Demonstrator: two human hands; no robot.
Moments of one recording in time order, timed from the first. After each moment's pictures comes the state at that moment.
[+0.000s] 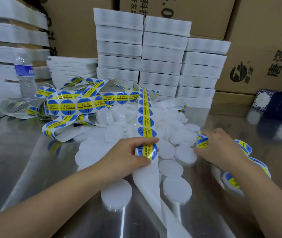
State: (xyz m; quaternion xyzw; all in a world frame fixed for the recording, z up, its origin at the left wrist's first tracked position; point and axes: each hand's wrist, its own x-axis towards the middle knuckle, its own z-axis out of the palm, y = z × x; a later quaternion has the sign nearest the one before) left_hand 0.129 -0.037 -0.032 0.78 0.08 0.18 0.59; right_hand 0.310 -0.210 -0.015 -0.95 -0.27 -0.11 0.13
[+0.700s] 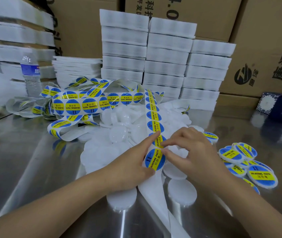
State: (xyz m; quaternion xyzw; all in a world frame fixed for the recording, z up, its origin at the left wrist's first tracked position) left_hand 0.131 -0.035 -0.043 0.89 0.06 0.15 0.43; right_hand 0.239 -0.181 -0.014 -0.73 -0.57 -0.22 0.30
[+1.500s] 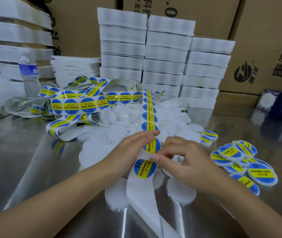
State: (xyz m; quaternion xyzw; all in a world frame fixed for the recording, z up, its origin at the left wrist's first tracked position) left_hand 0.128 -0.042 -0.023 0.71 0.09 0.19 0.67; right_hand 0.224 -0.181 -0.016 -0.71 -0.58 -0.02 0.40
